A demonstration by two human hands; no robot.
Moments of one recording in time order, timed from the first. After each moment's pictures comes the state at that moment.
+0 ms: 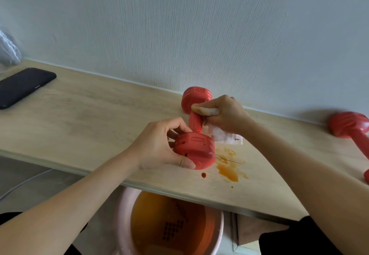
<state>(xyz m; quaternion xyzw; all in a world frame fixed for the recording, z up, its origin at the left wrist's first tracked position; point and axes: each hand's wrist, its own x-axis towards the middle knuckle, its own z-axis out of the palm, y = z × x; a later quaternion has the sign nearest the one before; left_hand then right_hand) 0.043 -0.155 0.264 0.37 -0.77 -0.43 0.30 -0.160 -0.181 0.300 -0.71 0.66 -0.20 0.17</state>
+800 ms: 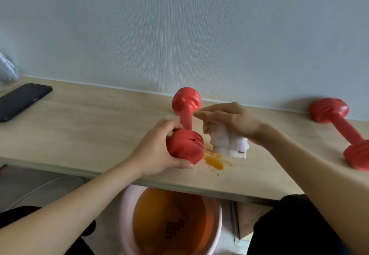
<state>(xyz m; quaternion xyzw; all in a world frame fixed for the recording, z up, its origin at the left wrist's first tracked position) 0.023 -0.130 0.262 0.41 -0.81 -0.31 0.29 -0.194 -0.116 0.318 -0.64 0.53 -0.34 0.44</state>
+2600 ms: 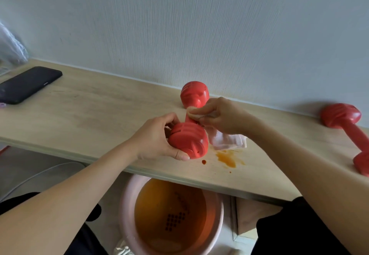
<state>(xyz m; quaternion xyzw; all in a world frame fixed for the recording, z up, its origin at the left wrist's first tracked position) 0.057 -0.155 0.255 0.39 -0.79 -0.39 0.26 -0.147 -0.144 0.312 -0.75 0.59 -0.17 0.25</state>
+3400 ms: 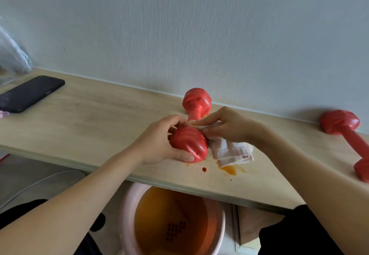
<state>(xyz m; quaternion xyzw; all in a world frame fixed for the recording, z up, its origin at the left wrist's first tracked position) 0.051 -0.151 0.264 0.37 -0.78 -0.40 0.30 -0.153 -0.136 0.321 -0.73 0.58 -0.16 0.33</state>
